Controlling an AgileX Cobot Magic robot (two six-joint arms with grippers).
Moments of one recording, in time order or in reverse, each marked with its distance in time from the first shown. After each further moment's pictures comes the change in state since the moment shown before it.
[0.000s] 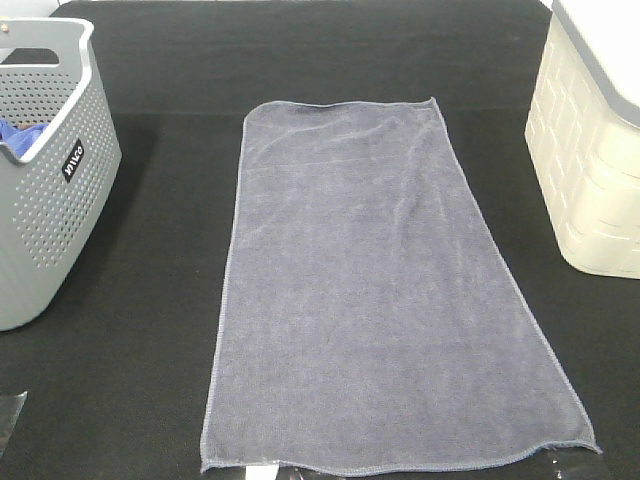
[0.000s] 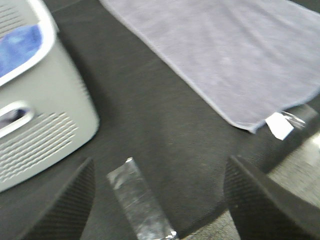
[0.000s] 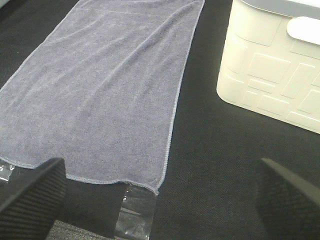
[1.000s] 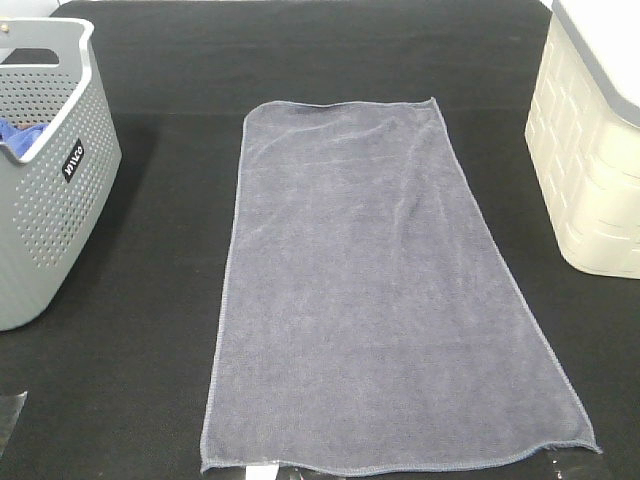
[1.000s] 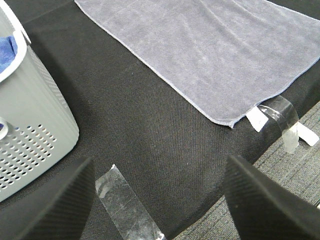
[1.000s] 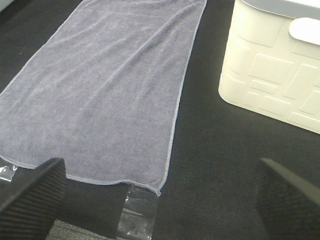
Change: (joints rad) left arm -0.130 0.000 0.000 0.001 0.000 0.000; right arm 0.000 0.000 -0.003 0.007 0.001 0.000
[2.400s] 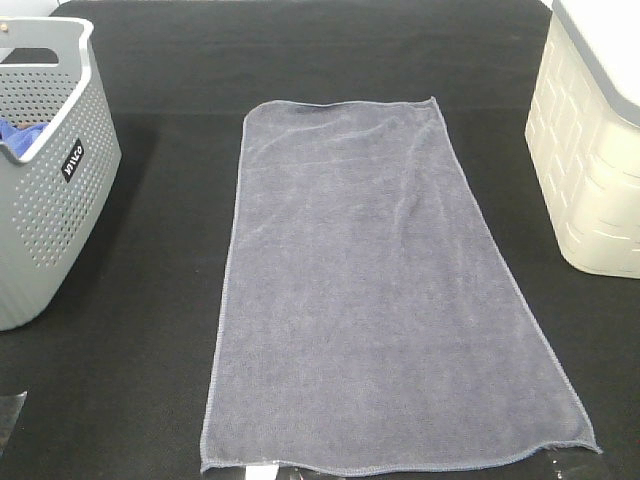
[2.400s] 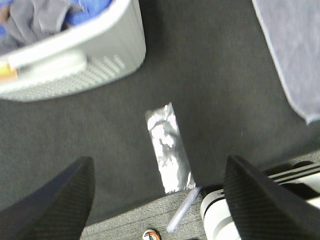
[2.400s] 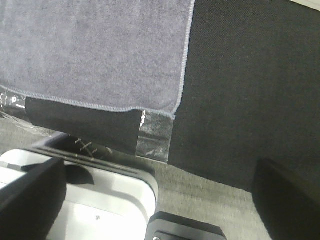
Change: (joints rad) left arm 0.000 0.694 -0.346 0.288 0.151 -0.423; right arm 0.000 0.666 -0.230 0.010 0.151 0.055
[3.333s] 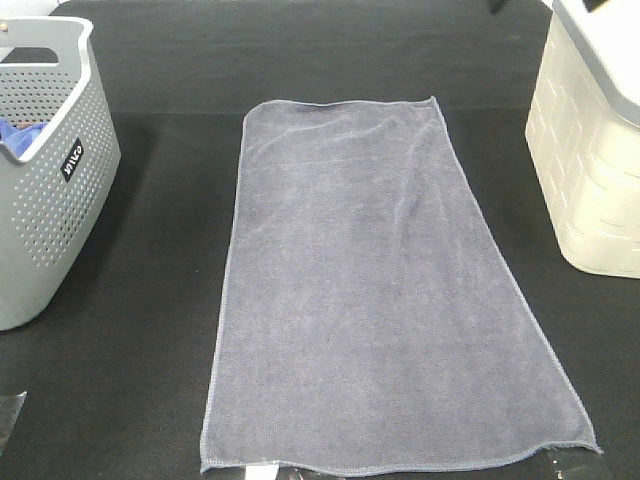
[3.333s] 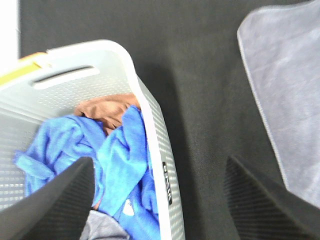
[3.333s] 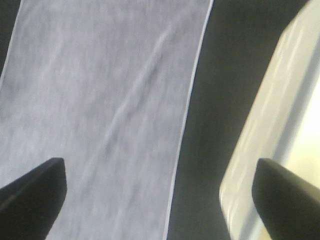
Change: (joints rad) left arm 0.000 1.057 -1.178 0.225 -0.011 -0.030; right arm 0.000 1.115 -1.108 -0.009 -0.006 0.000
